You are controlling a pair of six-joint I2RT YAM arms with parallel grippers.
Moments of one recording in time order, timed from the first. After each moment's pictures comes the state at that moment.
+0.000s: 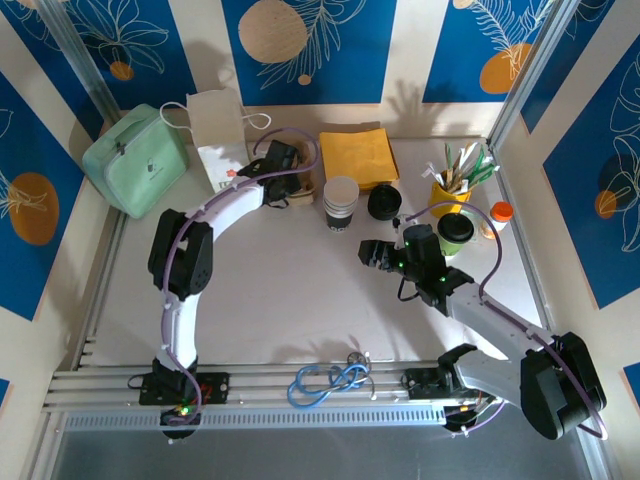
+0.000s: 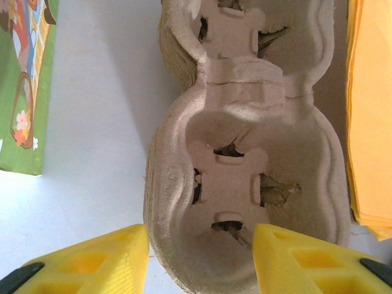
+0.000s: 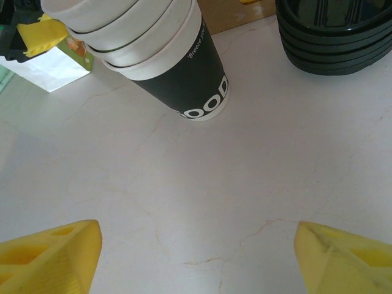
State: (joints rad) left arm -0.47 2.09 1.70 -0.49 -0.19 -0.77; right arm 0.44 1.07 0.52 -0.04 -0.08 0.51
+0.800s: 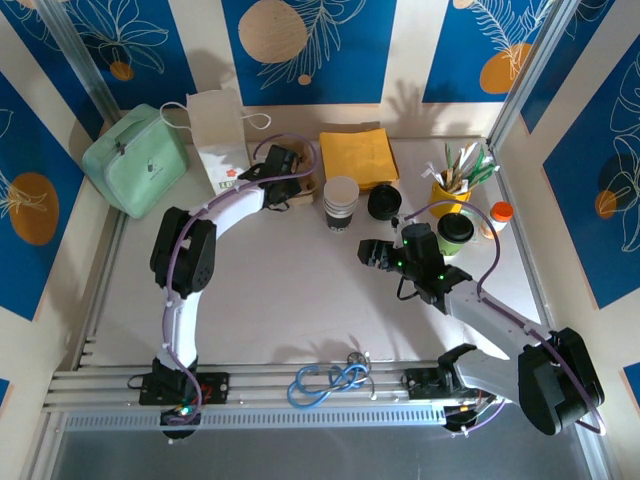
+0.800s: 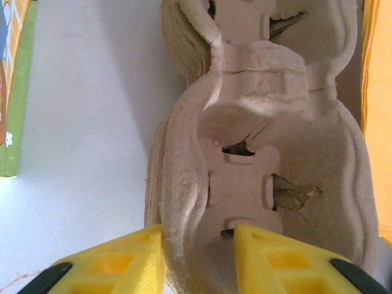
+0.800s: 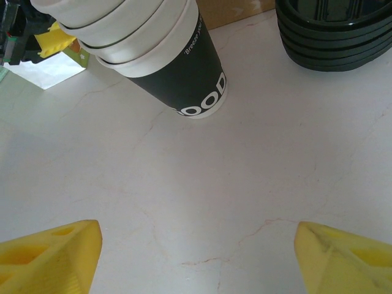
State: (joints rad) left arm -0.46 2.11 1.66 -0.40 -0.15 -0.79; right arm 0.44 1.09 0.53 -0.05 -0.08 0.51
